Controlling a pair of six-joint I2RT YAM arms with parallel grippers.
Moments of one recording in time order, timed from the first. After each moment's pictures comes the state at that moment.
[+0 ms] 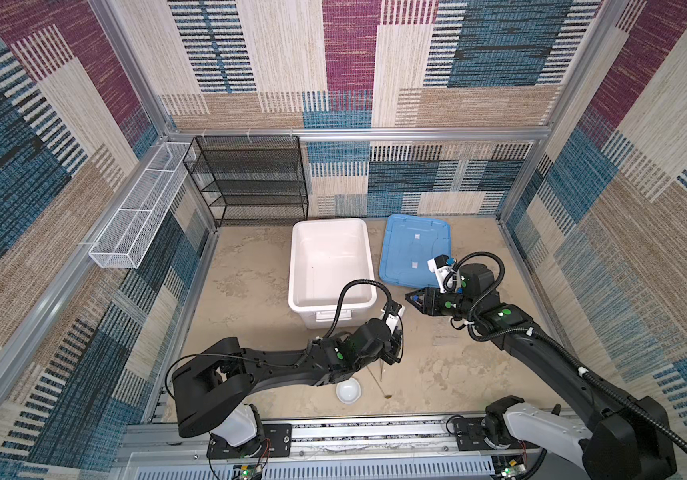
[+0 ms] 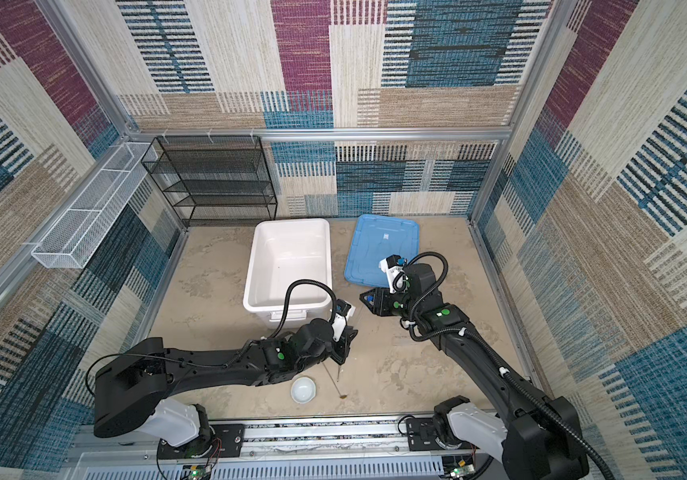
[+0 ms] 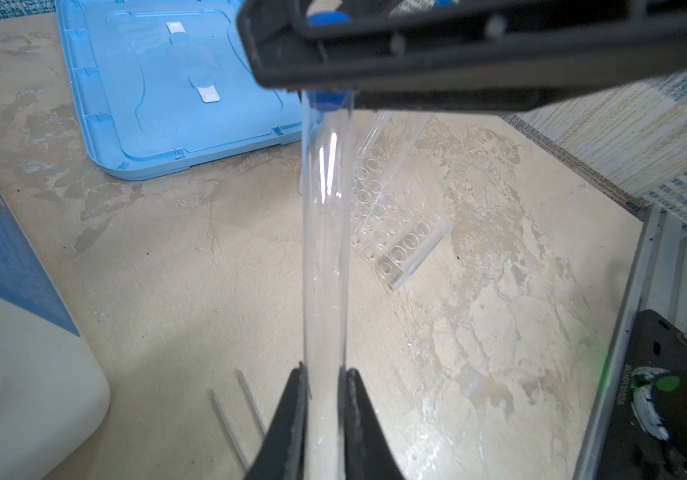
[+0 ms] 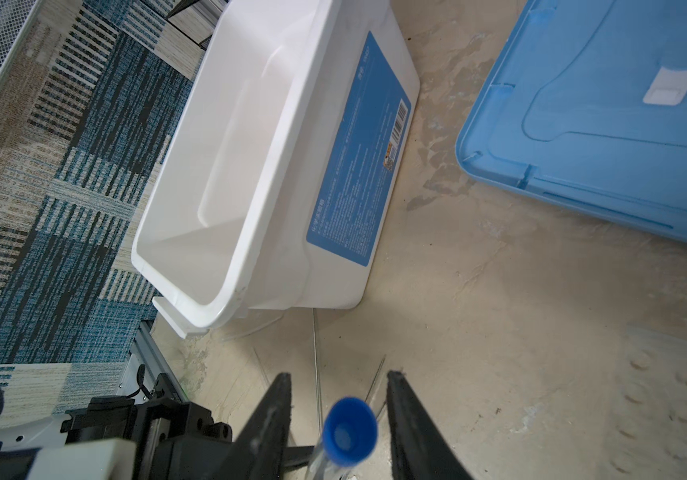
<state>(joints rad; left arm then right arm) -1.13 1.55 0.80 0.22 -0.23 -0.34 0.35 1.10 0.75 -0.26 -0.50 0.46</state>
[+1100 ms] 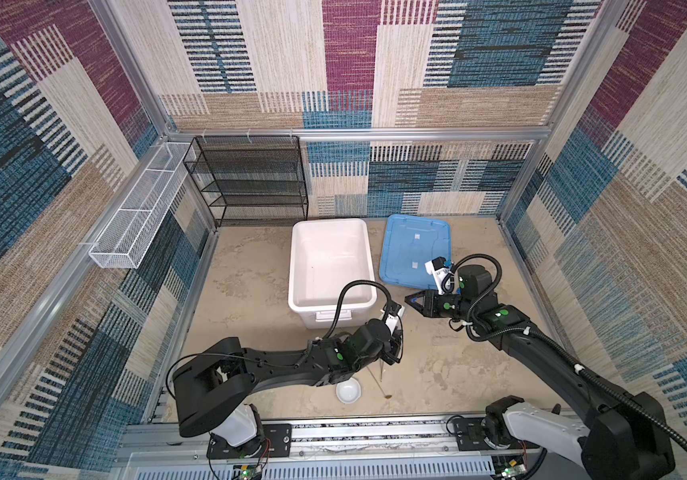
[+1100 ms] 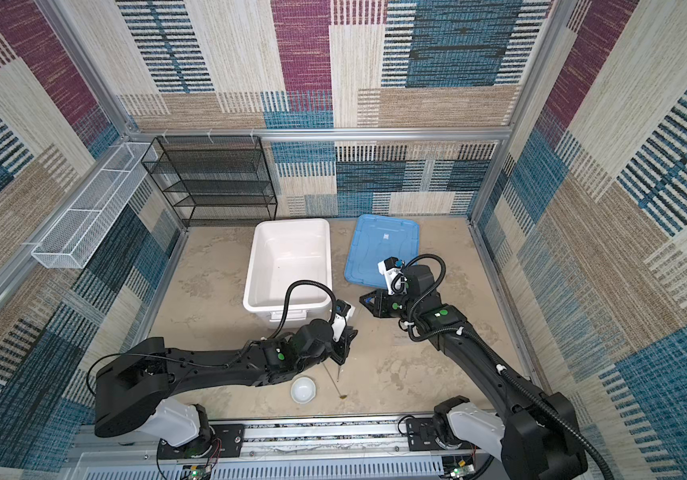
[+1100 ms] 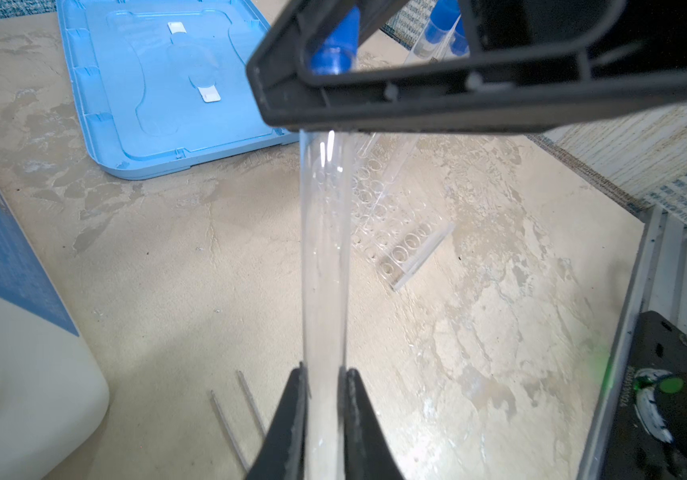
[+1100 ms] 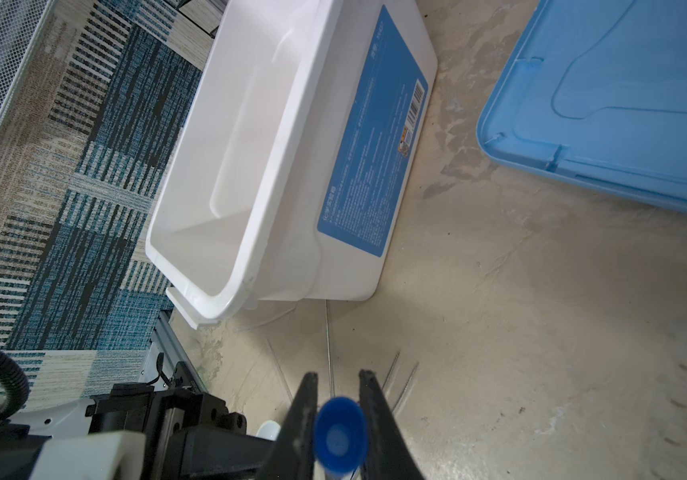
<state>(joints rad) -1.13 1.55 0.79 0.24 -0.23 -0.34 0.35 1.11 0.73 -0.24 -0.55 0.48</state>
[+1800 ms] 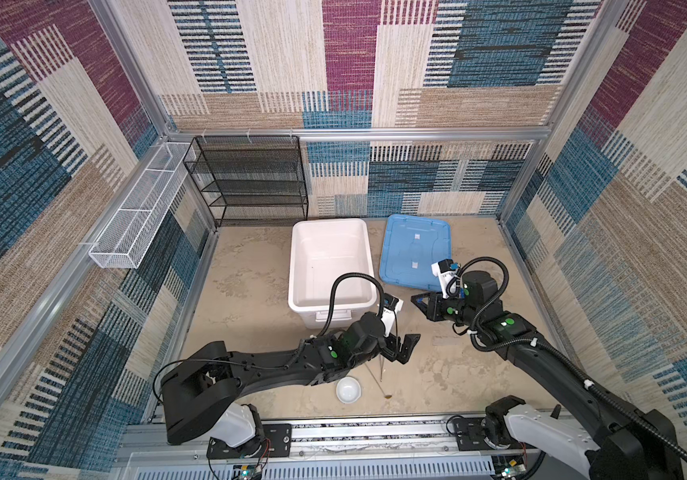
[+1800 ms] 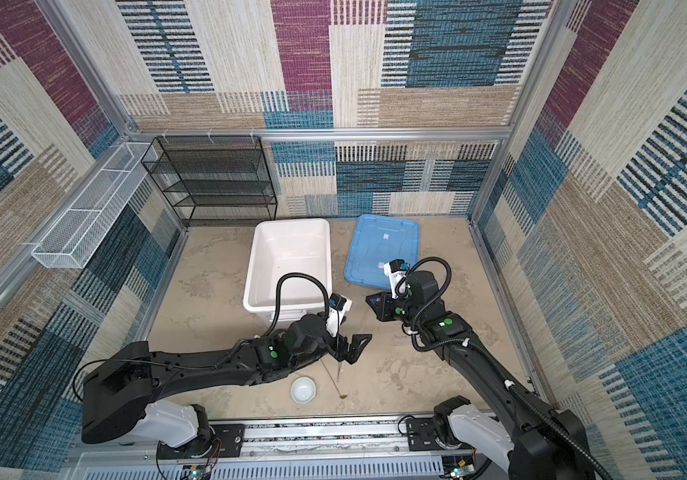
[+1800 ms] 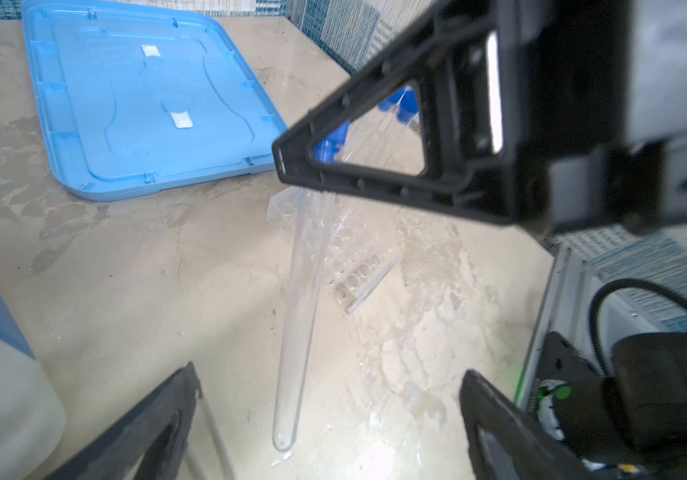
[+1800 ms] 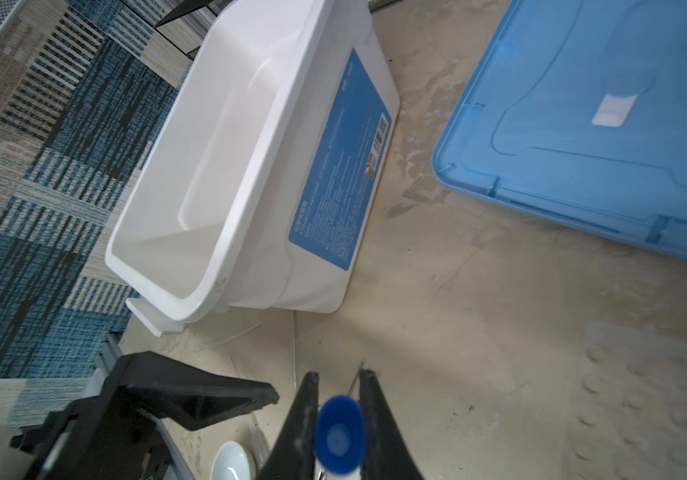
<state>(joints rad) -1.11 1.47 0.80 0.27 -0.11 -0.43 0.38 1.00 0.68 -0.24 -0.36 0.42</state>
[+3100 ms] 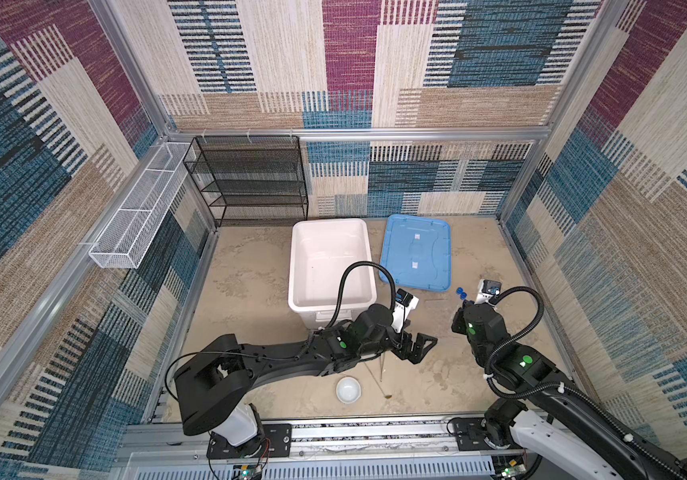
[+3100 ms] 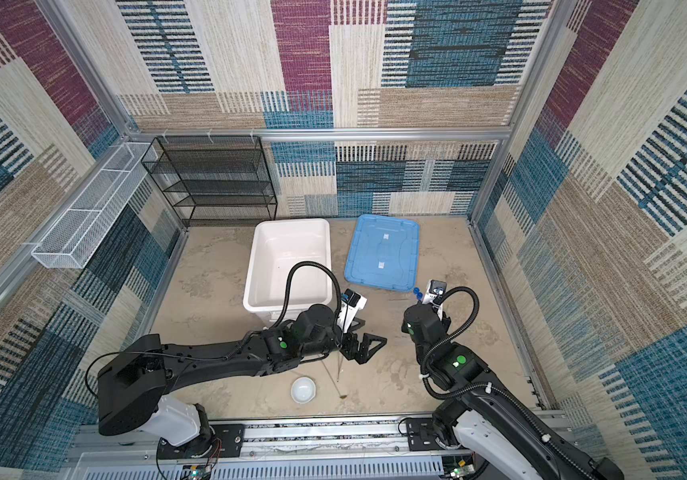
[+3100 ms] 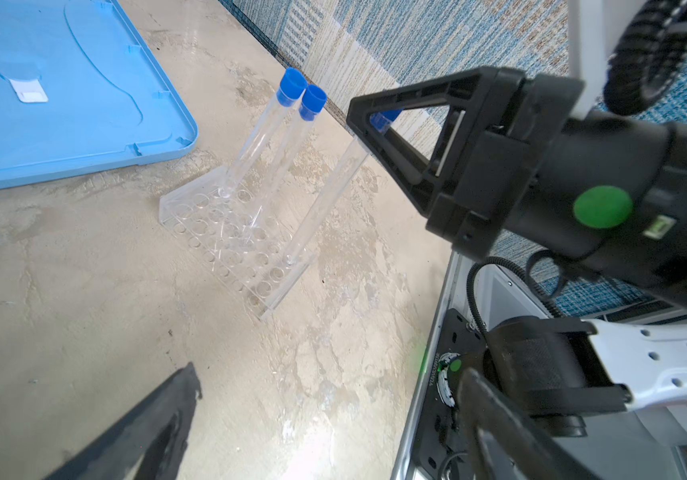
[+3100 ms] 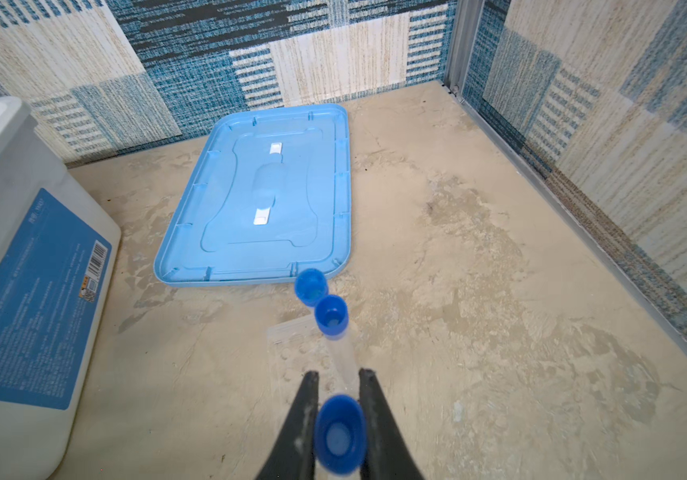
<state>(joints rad) -1.09 1.57 0.90 0.28 0.14 -0.49 0.60 0.70 0.54 -0.43 0.68 0.52</state>
